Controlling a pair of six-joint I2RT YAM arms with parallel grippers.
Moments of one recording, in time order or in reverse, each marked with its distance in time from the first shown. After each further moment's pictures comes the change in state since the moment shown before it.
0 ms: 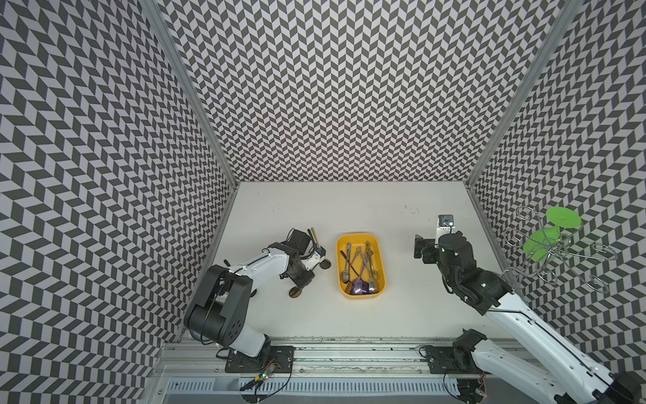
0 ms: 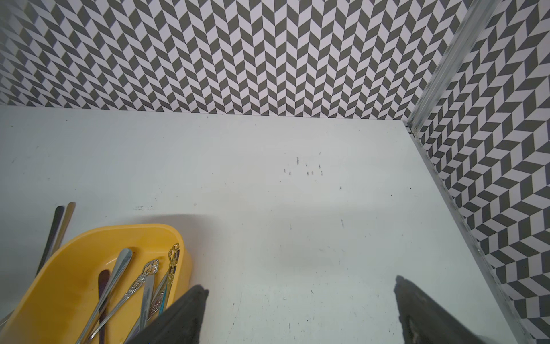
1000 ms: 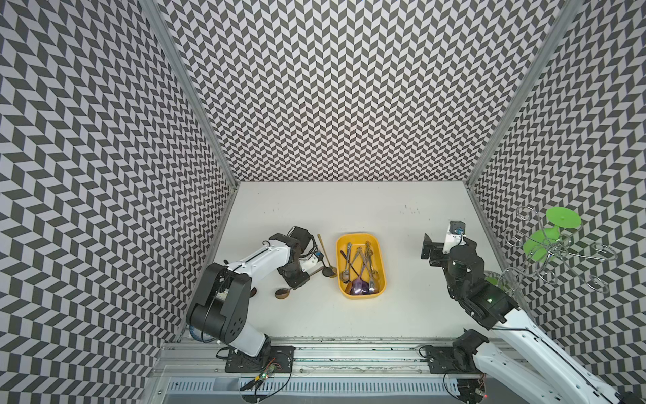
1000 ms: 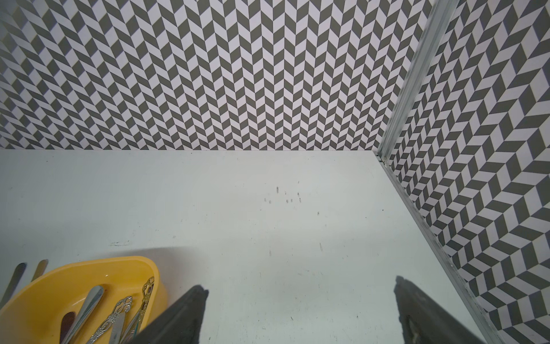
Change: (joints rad) left arm 0.018 -0.006 0.116 -0.327 -0.111 0.109; right arm 0.000 -0.122 -0.106 0.135 0.101 -0.073
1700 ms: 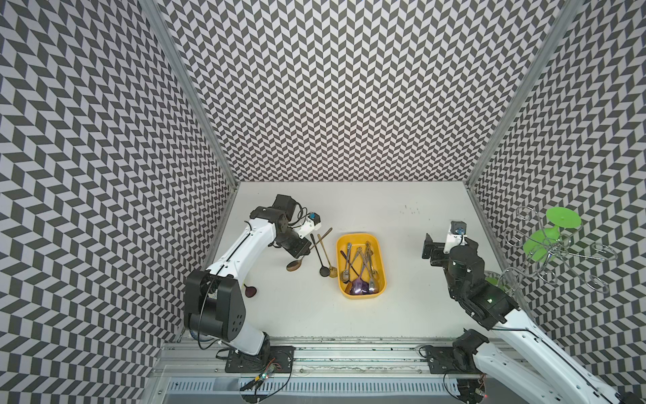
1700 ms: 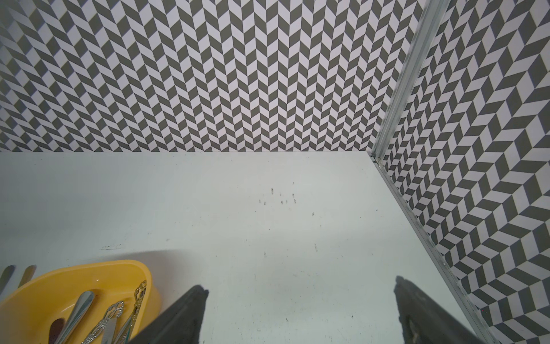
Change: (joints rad) left arm 0.128 0.021 0.354 -0.097 0.458 -0.077; right arm 0.000 -0.006 -0.002 0.000 0.022 0.002
